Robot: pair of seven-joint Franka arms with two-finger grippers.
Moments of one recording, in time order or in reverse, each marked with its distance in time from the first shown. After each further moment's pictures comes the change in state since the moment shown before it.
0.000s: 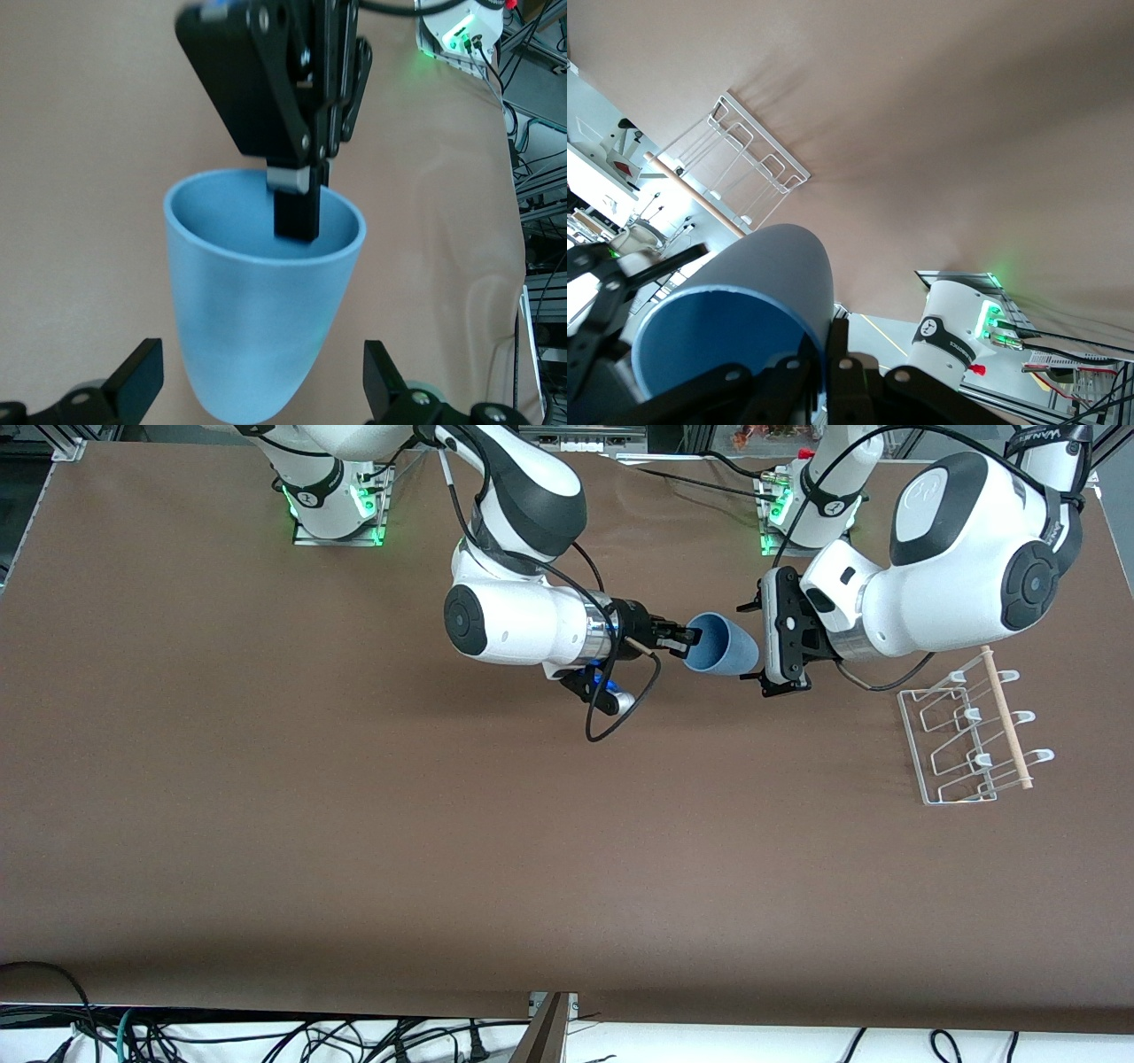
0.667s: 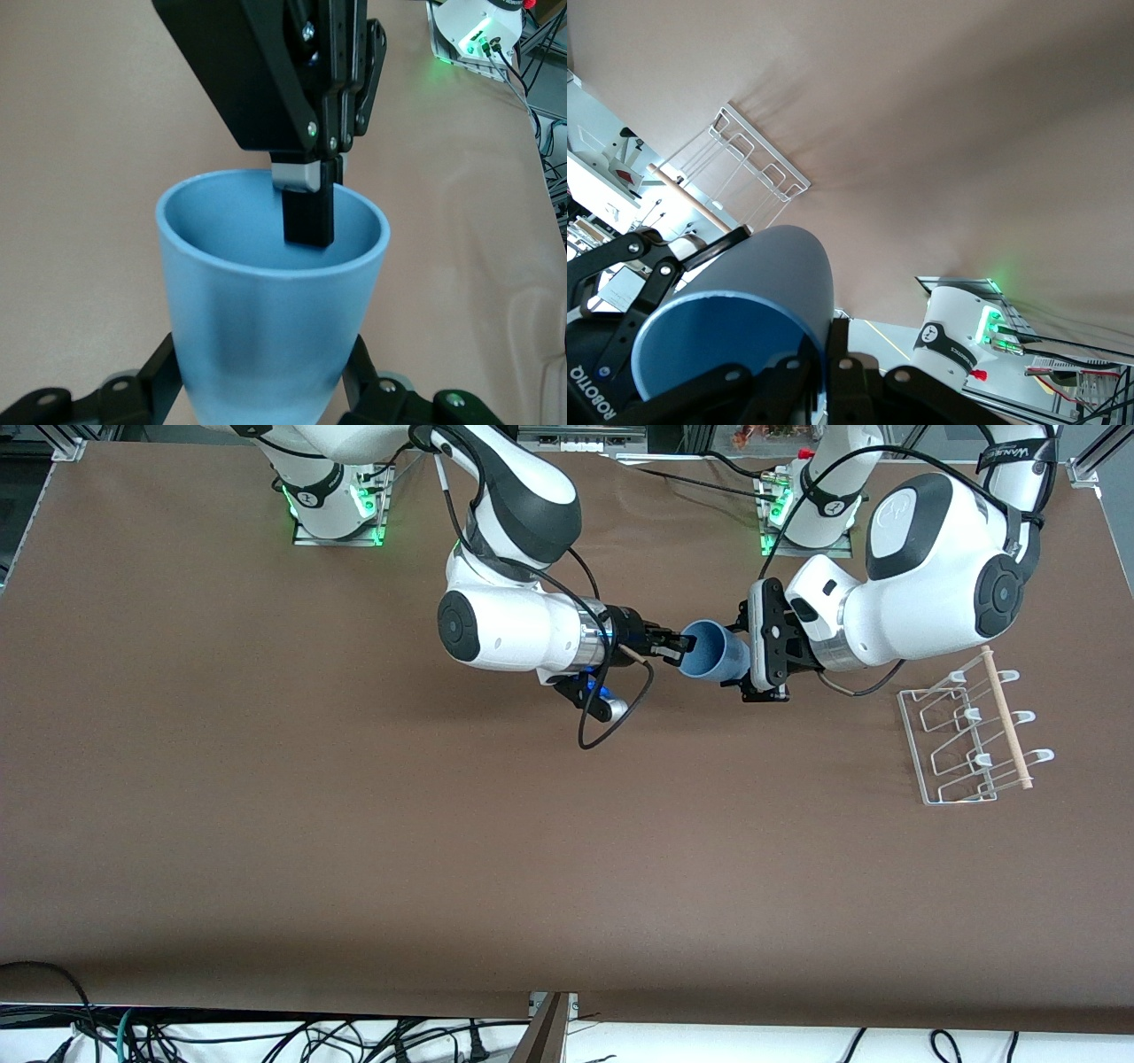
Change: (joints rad) left arm 0.001 0.001 -0.021 -0.057 -0.045 0.123 0.066; right arm -0.009 0.002 -0.010 0.001 0.000 -0.004 0.004
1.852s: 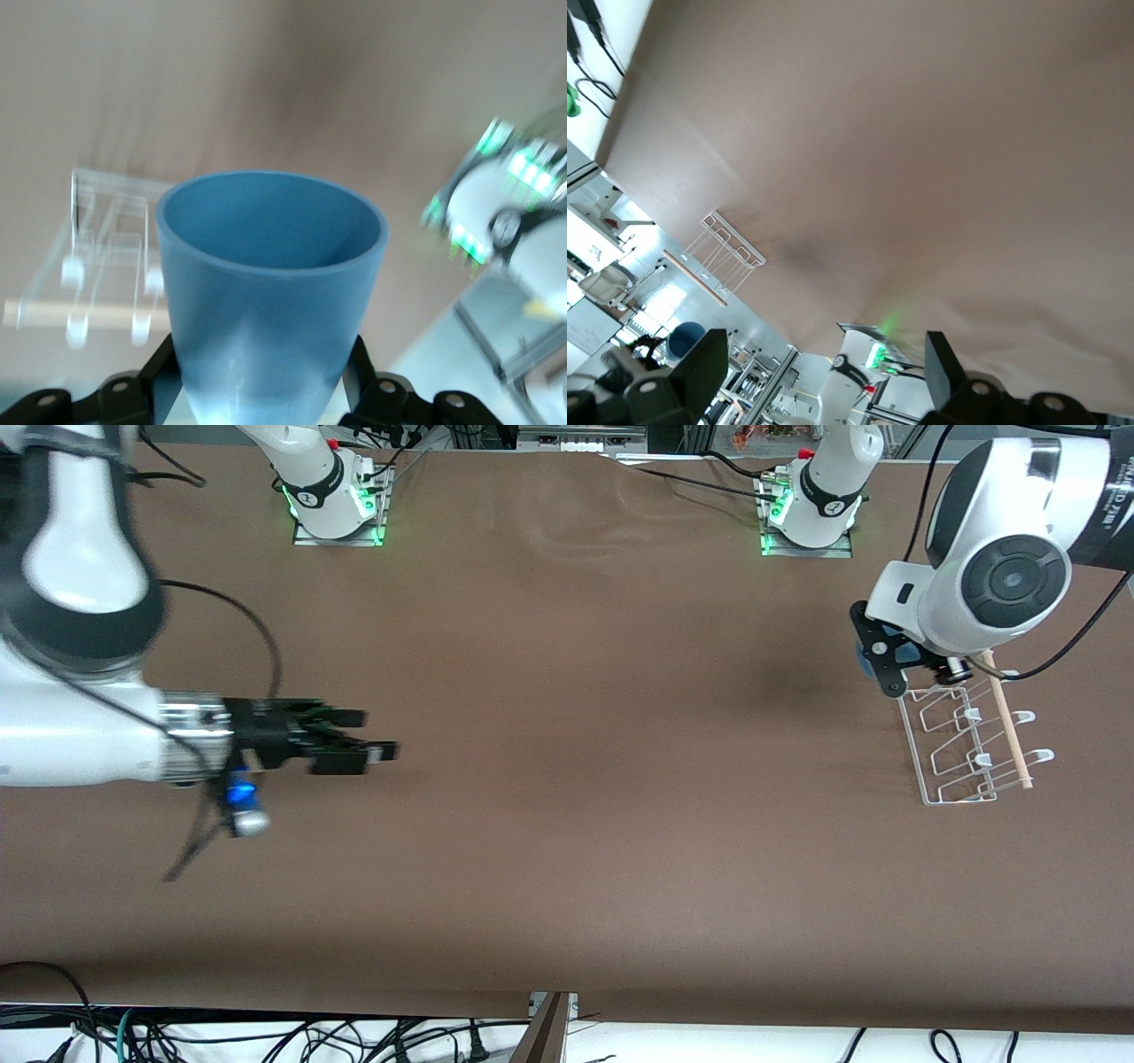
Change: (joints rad) left arm 0.064 0.015 -0.007 0.156 0.984 -0.528 -0.357; right arm -0.673 -0.125 -0.021 0.047 -0.170 -0.621 -0.323
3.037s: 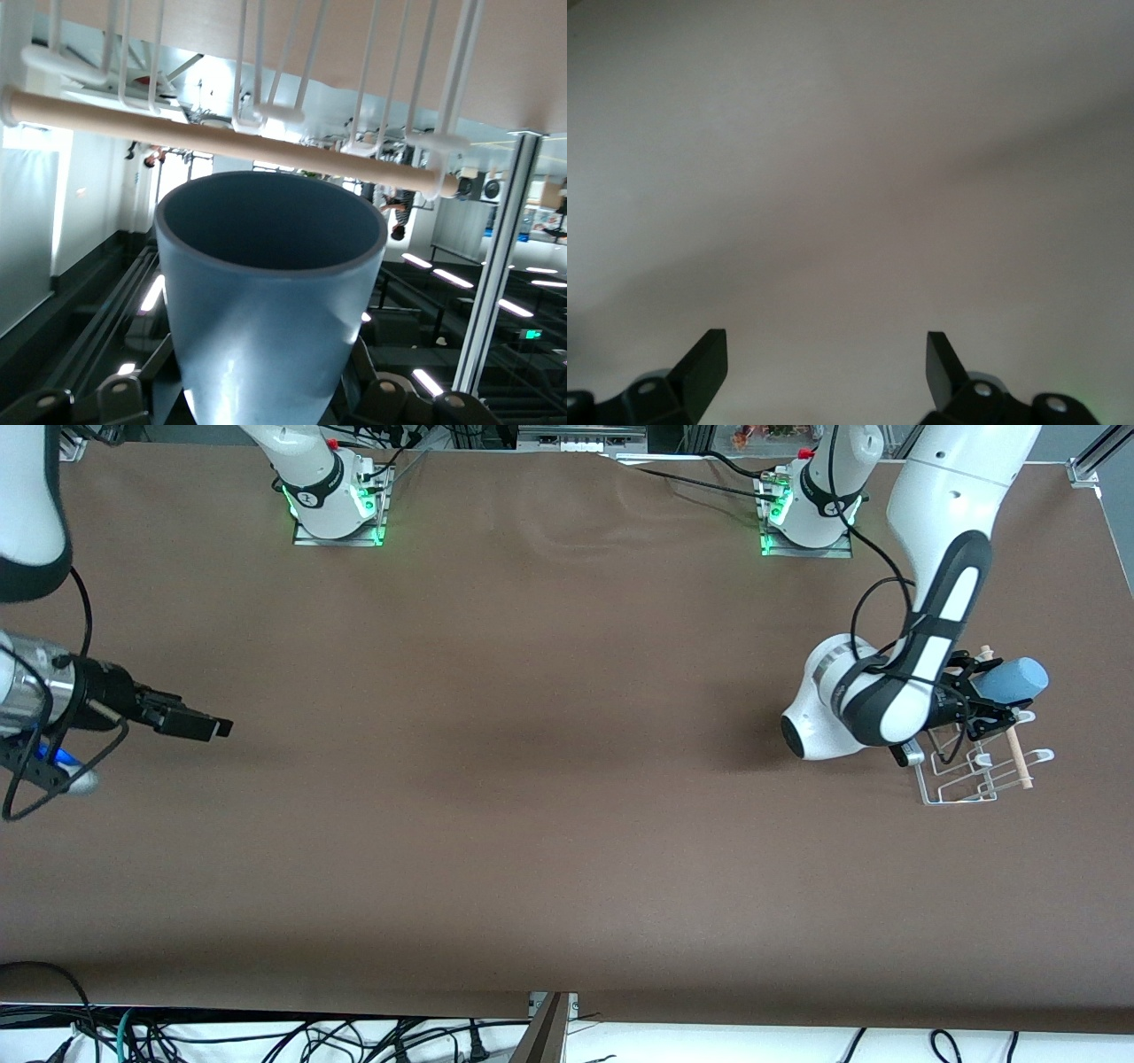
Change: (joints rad) left arm -0.022 0.424 -0.001 -0.220 0.812 -0.147 -0.542; right arm -0.109 -0.279 0.036 -0.260 -0.578 0.028 -0.183
